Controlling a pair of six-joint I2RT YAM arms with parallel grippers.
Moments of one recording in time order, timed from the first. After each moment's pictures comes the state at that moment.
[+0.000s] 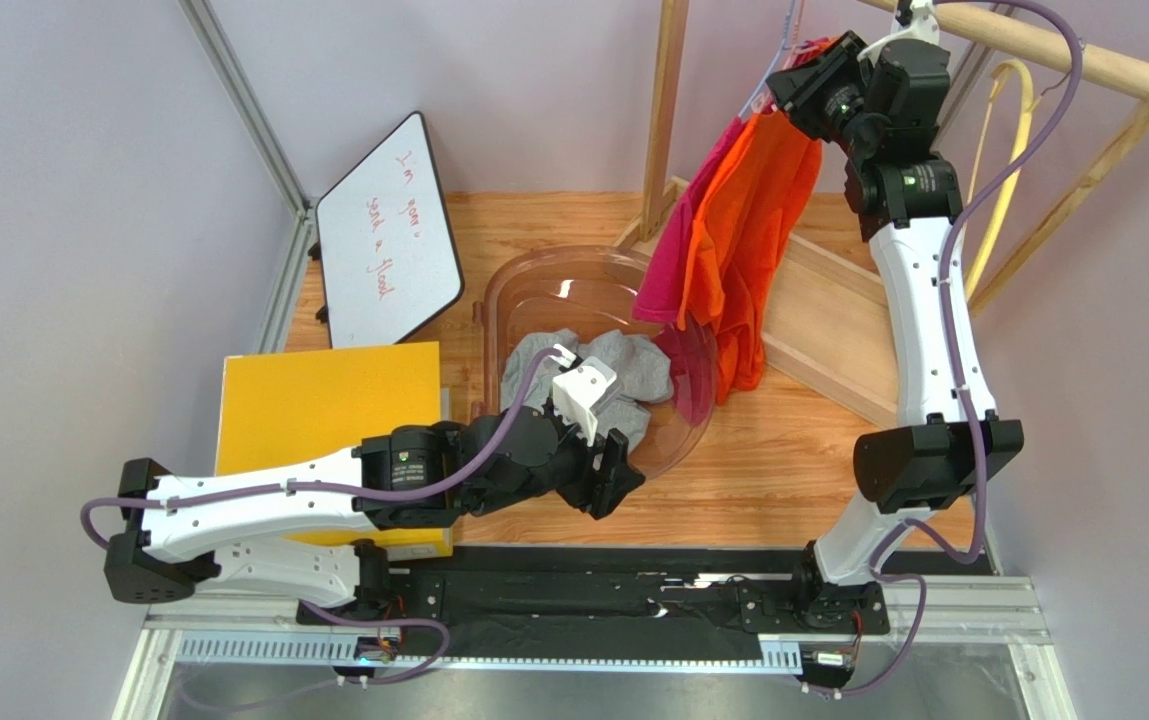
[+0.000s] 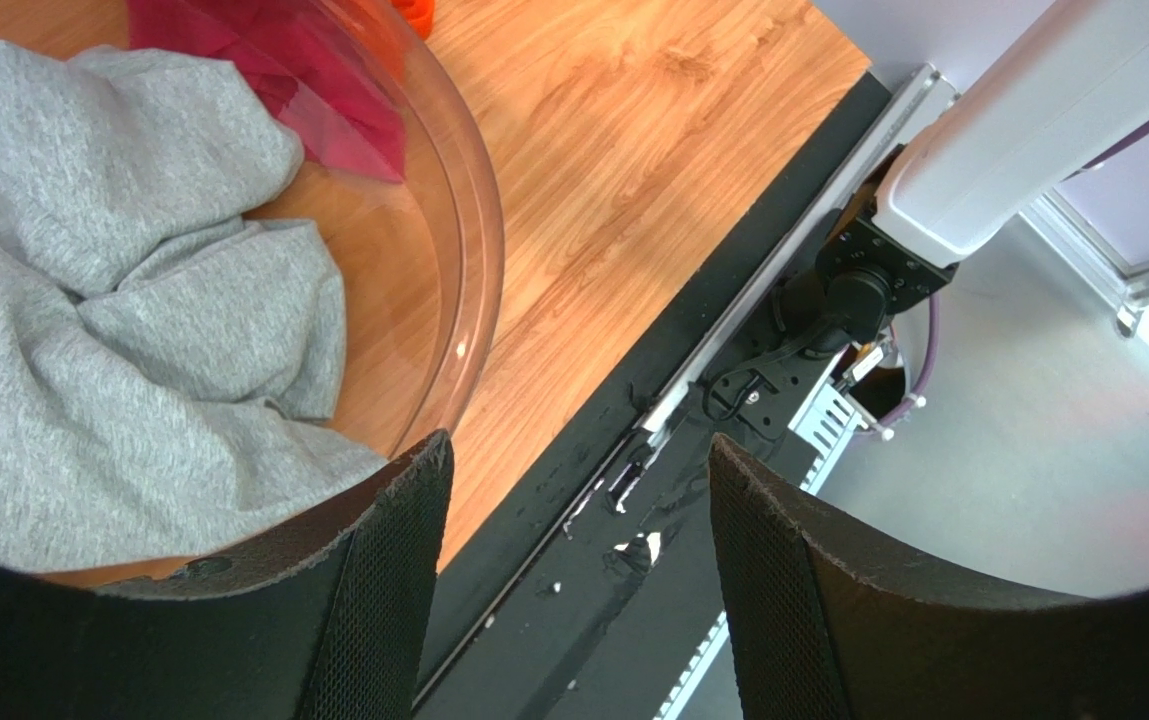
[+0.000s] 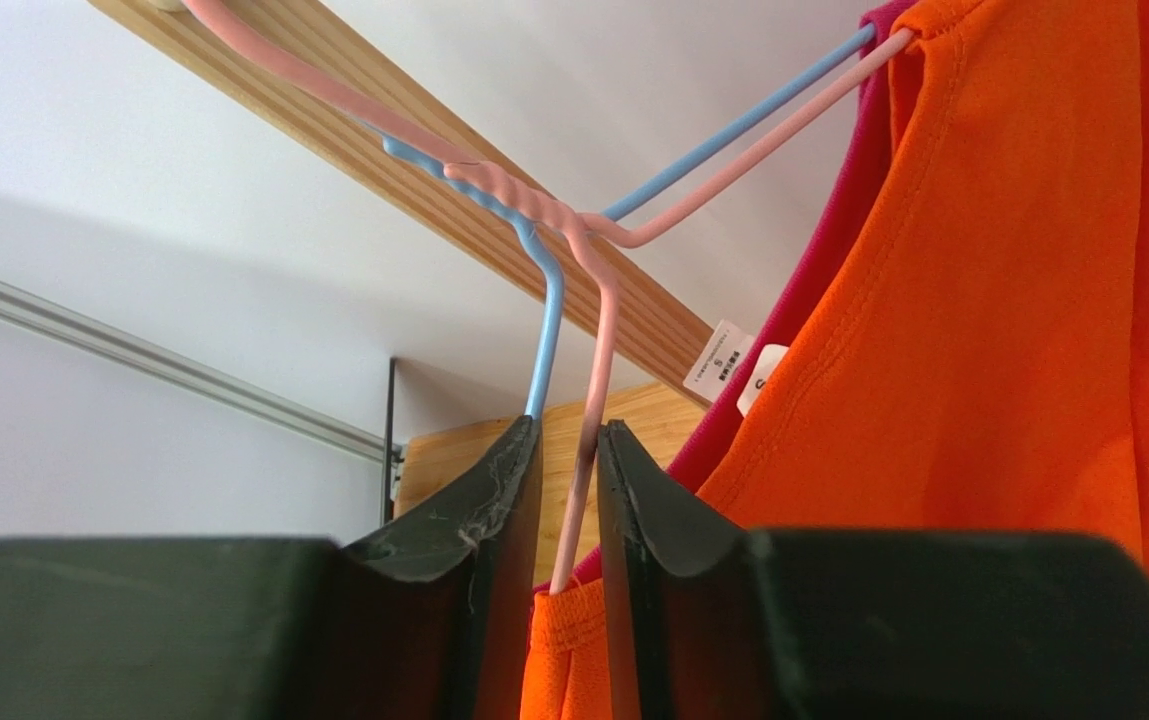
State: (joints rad) left arm -1.39 1.10 1.10 -0.43 -0.33 -0.48; right arm 0.06 1.71 2.09 -0.44 -0.14 0.69
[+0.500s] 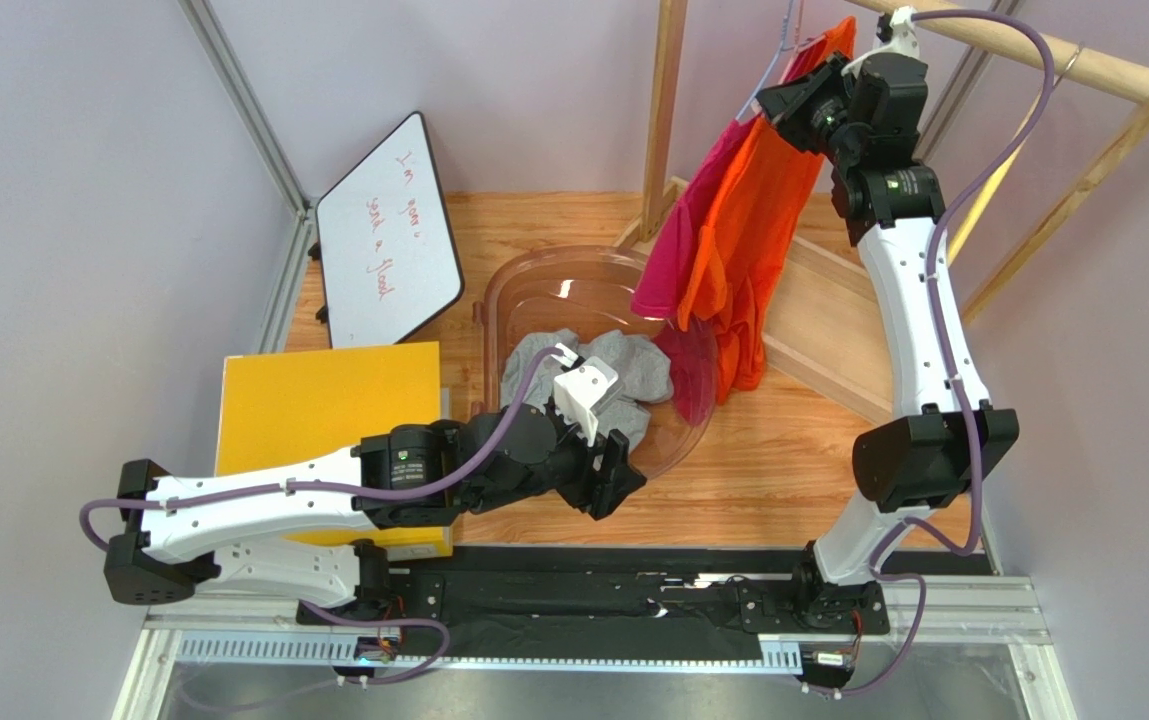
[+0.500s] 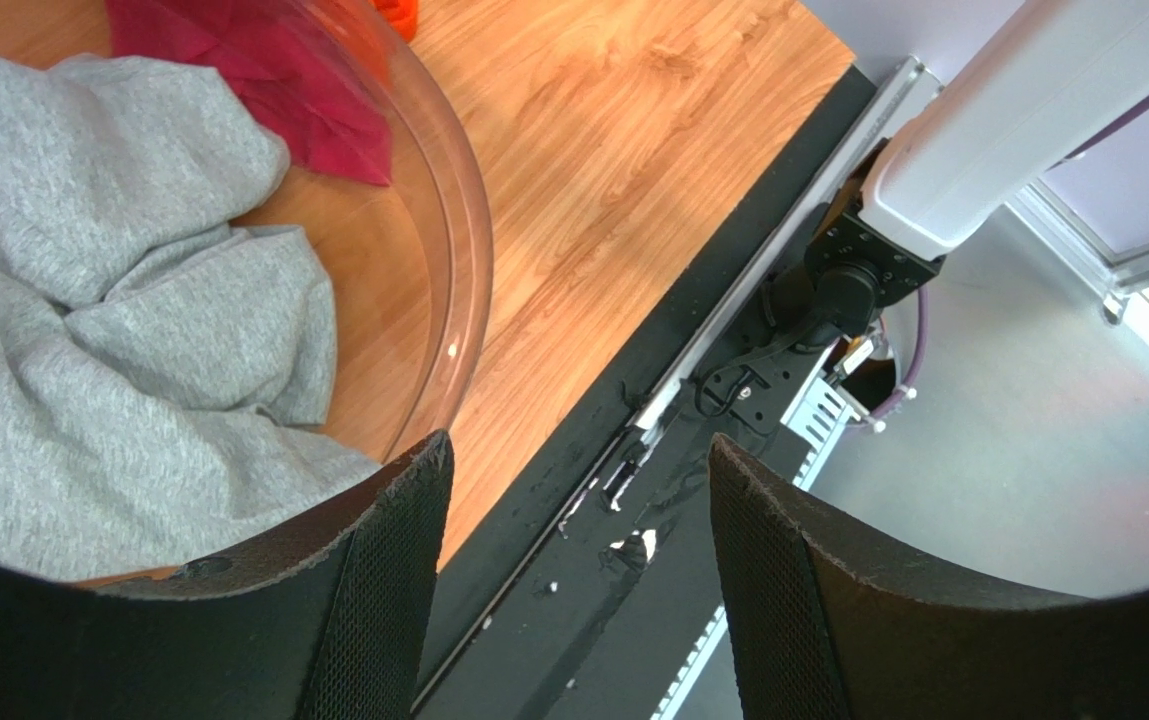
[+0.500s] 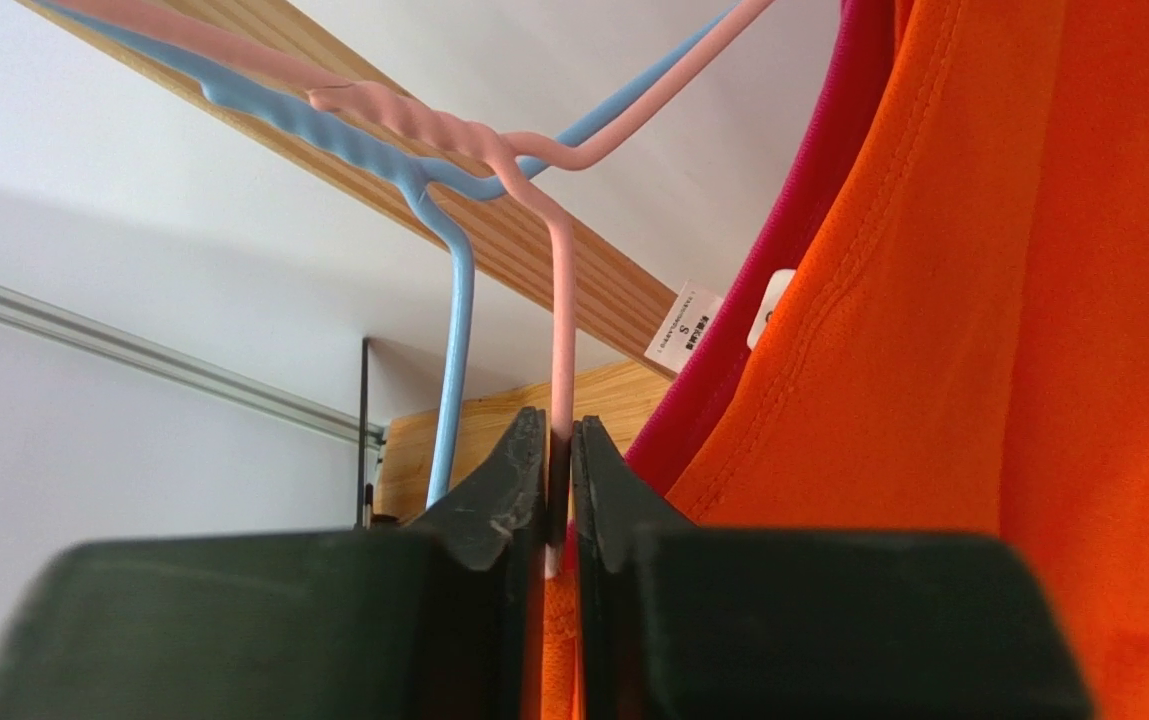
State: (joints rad) left arm -1.38 1.10 1.10 -0.42 -0.30 -0.47; right arm 0.07 1.71 2.00 -0.38 -0.13 0.69
